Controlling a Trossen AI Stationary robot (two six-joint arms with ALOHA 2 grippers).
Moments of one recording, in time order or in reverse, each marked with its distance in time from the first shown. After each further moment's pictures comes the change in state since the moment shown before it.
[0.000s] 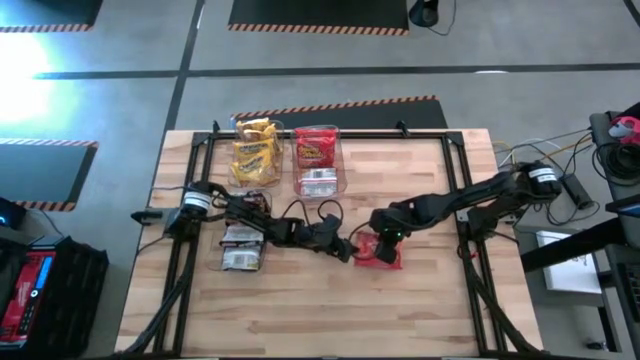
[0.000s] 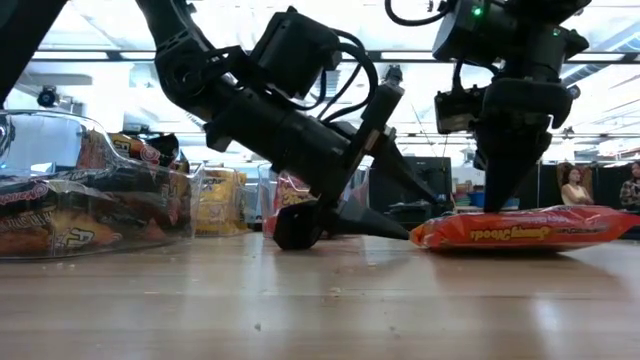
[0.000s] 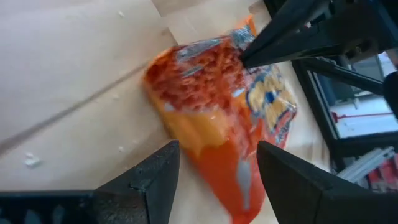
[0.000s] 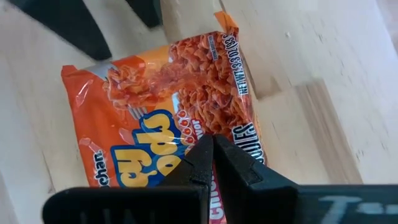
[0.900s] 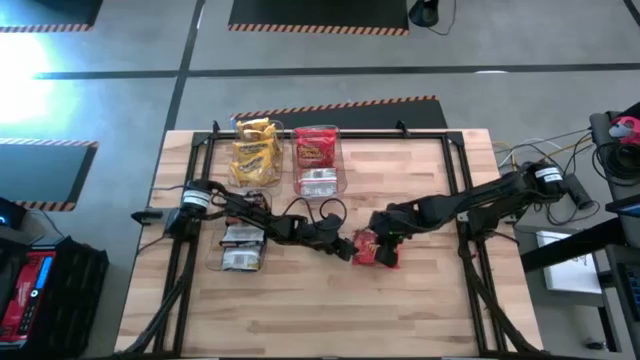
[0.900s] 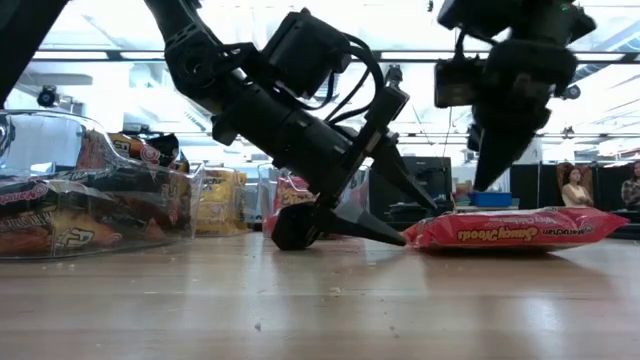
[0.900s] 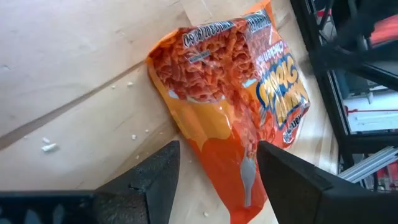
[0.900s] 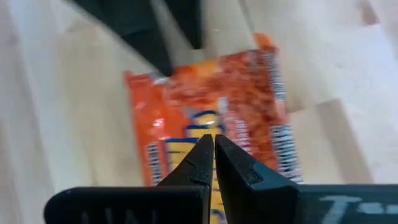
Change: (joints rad) left arm 0.018 -0.010 0.040 -0.131 0.061 -0.041; right arm 0.055 -0.083 0.034 0.006 0.016 0.014
